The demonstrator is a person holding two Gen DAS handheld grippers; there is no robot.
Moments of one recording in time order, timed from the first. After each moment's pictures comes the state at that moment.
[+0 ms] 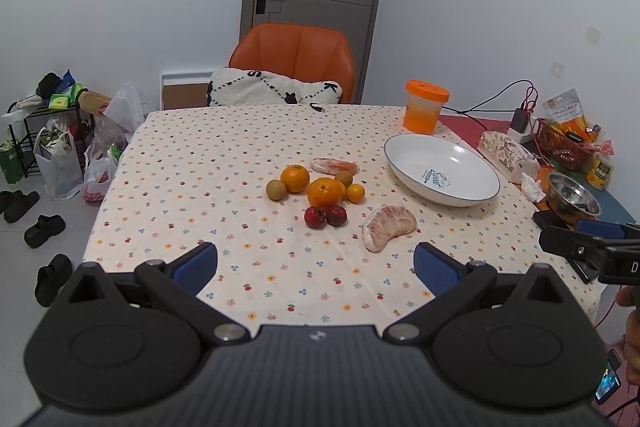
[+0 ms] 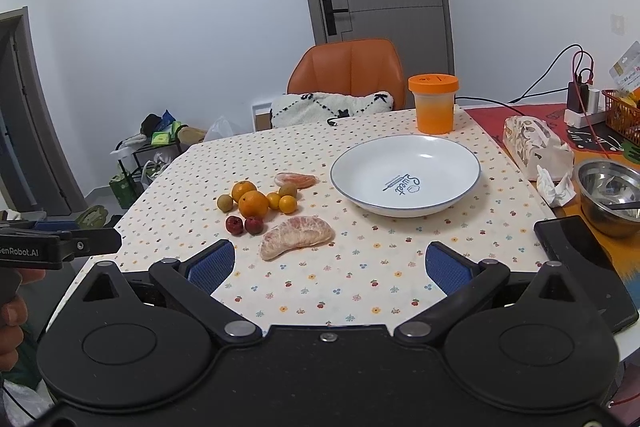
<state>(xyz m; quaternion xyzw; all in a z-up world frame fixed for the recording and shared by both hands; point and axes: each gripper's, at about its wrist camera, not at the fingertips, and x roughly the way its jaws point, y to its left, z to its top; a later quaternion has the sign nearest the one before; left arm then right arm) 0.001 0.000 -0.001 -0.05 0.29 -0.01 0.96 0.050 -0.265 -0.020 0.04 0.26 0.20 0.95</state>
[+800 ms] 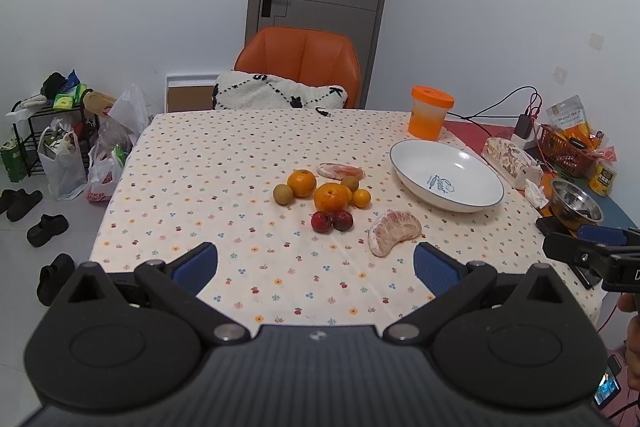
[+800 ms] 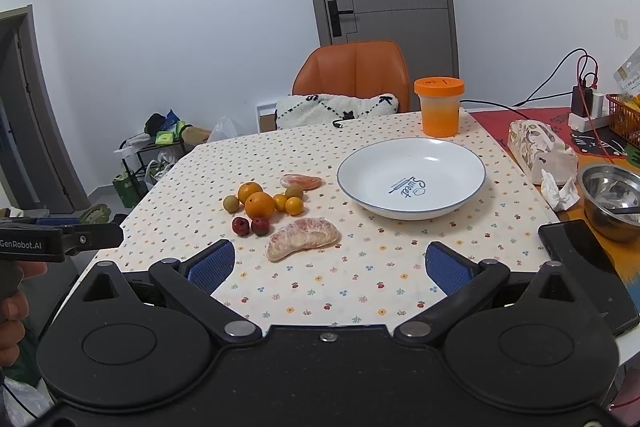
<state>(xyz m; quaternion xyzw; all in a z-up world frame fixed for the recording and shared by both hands) 0.000 0.008 0.003 -0.06 0.28 0.00 0.96 0.047 -0.261 -0.017 0.04 0.25 0.20 0.95</state>
